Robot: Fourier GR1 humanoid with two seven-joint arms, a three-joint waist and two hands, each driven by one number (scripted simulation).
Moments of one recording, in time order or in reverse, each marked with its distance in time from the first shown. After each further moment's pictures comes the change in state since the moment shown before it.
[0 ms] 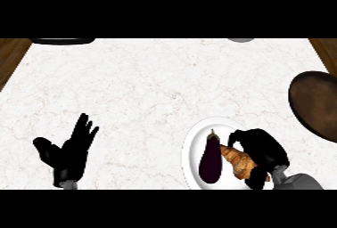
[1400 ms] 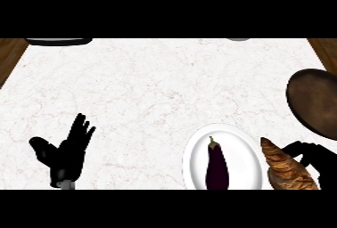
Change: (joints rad) left arm 0.002 -0.009 0.031 -0.010 -0.018 -0.003 0.018; right arm 0.387 0.008 -0.208 -0.720 0.150 -0.347 0.086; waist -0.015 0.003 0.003
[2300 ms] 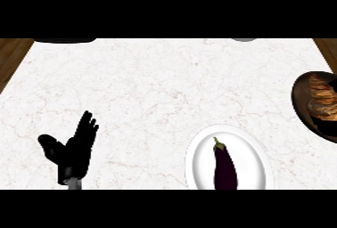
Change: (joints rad) left arm -0.015 -0.030 -0.023 -0.005 -0.027 0.007 0.008; right arm -0.435 -0.069 -0.444 0.611 -0.266 -0.040 -0.211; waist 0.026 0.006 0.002
